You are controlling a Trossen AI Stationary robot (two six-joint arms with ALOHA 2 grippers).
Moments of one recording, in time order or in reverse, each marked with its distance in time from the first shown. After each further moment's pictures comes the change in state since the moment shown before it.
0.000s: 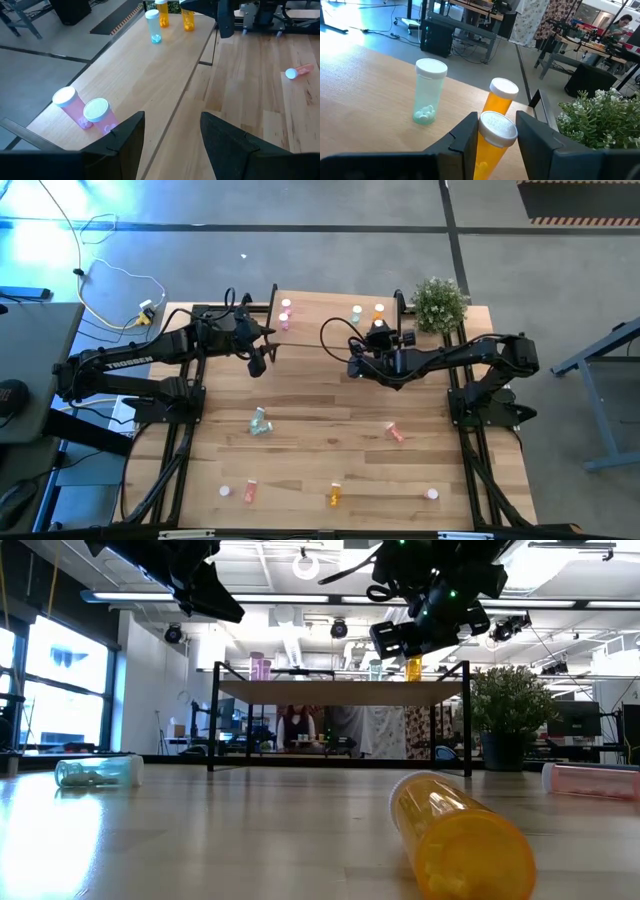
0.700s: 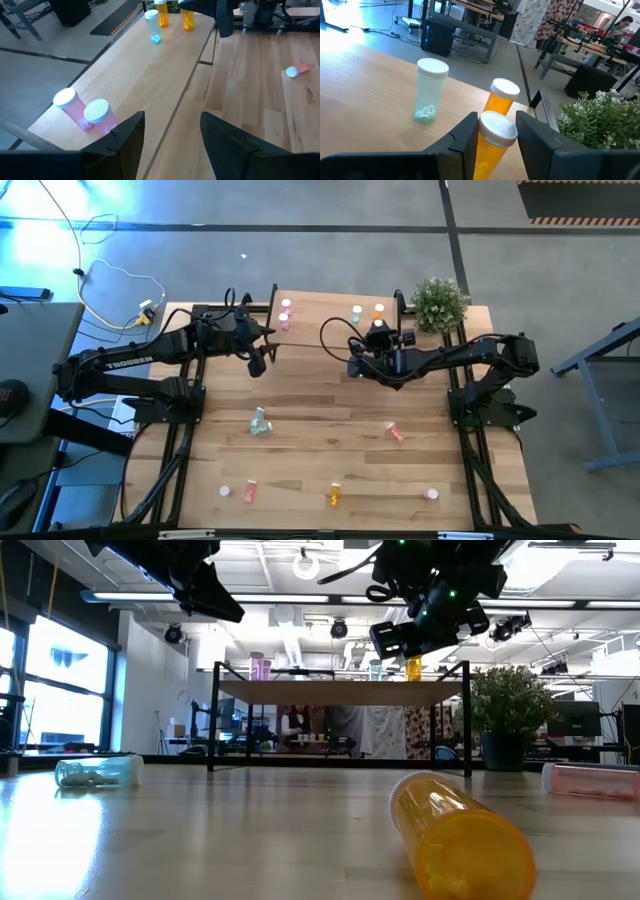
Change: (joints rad) left arm 0.000 0.000 0.000 0.000 0.000 0.019; right arm 0.000 0.000 0.000 0.006 -0.004 -0.016
